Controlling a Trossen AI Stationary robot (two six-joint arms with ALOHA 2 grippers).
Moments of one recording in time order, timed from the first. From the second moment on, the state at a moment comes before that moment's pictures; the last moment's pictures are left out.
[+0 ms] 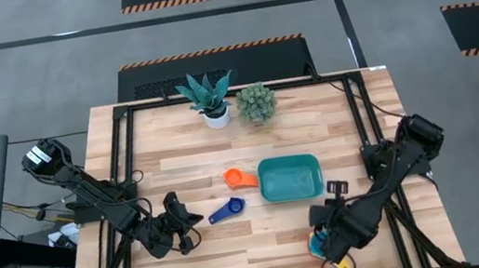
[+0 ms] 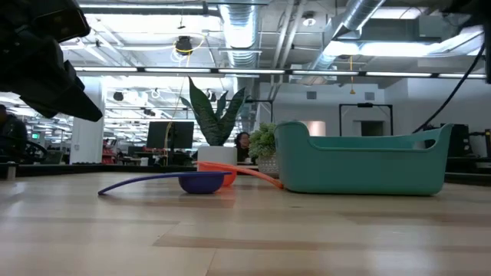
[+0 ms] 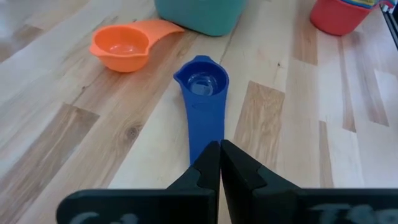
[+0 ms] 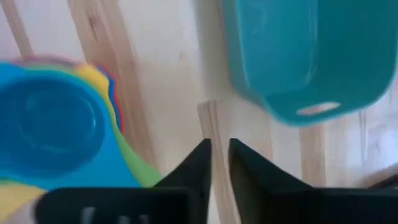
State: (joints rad) left arm -0.76 1.31 0.49 -0.04 -0.74 -0.88; right arm 0.74 1.77 1.40 -1.35 0.33 0.94
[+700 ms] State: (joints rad) left arm -0.76 1.31 0.49 -0.04 -0.74 -0.89; right arm 0.81 1.53 0.94 -0.85 0.27 1.10
